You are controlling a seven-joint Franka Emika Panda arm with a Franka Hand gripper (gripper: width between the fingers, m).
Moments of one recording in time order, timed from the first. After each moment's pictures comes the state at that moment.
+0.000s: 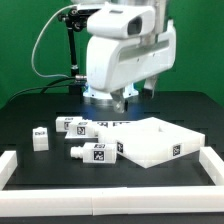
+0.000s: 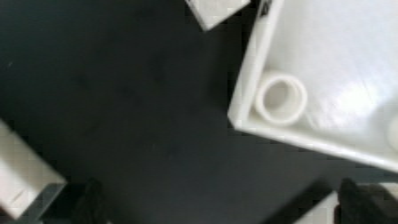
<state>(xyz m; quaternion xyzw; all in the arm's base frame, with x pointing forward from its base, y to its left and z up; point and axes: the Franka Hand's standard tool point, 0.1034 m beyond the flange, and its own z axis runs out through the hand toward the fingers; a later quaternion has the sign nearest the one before) 0.539 0.011 0.105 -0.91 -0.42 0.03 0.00</state>
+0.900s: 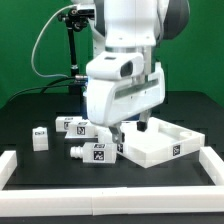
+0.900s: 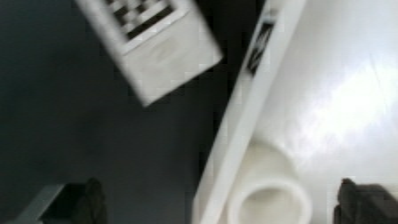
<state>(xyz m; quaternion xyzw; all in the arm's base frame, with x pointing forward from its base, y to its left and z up) 0.504 0.009 0.034 -0.90 -0.43 -0.01 0.00</state>
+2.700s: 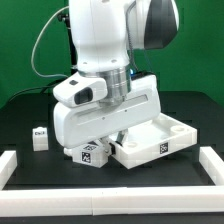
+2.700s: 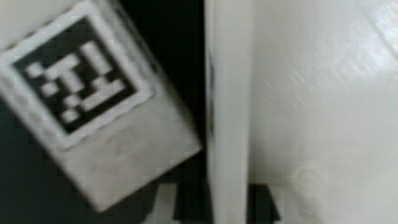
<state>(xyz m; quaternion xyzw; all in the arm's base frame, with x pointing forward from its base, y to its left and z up) 0.518 -0.020 0.021 -0.97 -0.24 0.03 0.06</state>
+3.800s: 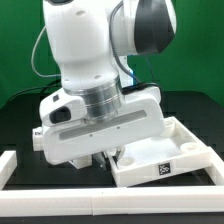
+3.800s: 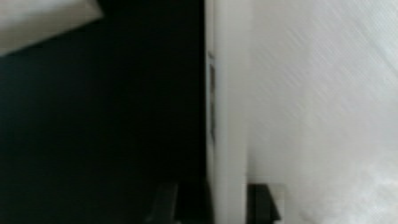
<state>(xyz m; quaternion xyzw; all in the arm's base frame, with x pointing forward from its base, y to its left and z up) 0.569 -0.031 0.014 -0.99 -0.08 0.06 0.10</state>
